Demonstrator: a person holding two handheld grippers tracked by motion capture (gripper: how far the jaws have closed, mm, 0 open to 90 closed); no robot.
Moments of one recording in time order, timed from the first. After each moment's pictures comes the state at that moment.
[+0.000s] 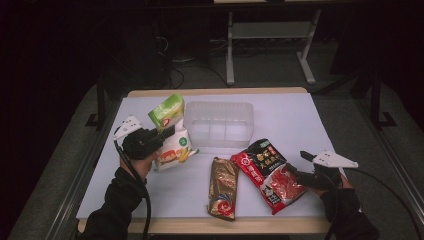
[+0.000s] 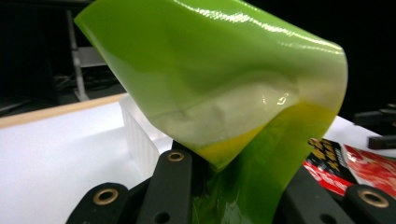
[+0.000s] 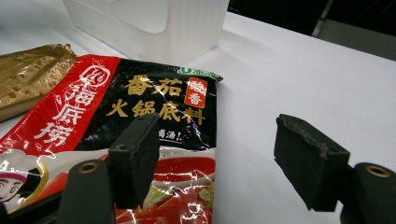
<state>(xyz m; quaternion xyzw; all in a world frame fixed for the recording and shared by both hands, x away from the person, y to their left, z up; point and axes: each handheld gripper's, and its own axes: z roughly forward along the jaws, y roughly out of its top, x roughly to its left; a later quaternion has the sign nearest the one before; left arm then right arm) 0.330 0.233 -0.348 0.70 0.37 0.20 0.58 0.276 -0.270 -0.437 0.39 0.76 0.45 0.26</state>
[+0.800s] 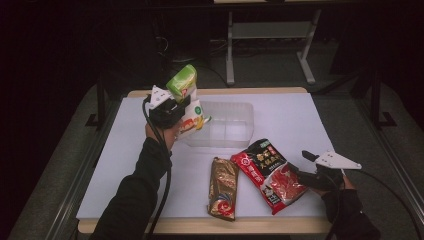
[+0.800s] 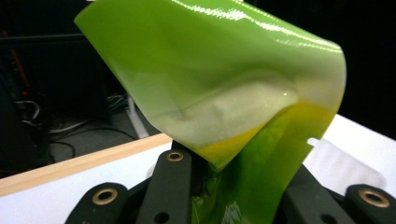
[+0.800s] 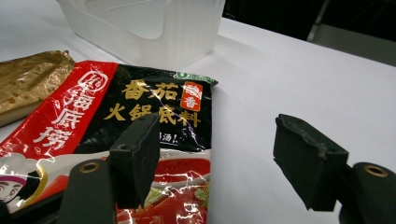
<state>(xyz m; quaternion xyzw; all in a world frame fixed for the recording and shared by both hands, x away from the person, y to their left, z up) 0.399 0.170 -0.329 0.68 0.40 0.30 0.54 0.274 -0.273 -0.436 0.39 0.75 0.46 0.27</state>
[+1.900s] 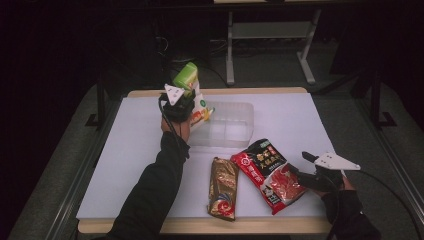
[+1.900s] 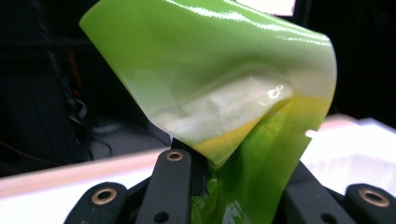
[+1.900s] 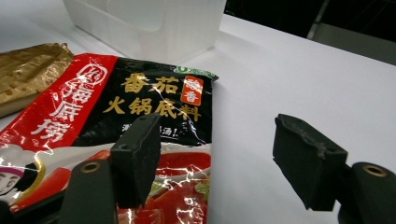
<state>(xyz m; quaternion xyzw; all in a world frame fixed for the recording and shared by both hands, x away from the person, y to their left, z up) 0.435 0.145 -0.356 0.62 0.45 0.38 0.52 0.273 -0.273 -0.439 0.39 0.75 0.45 0.27</state>
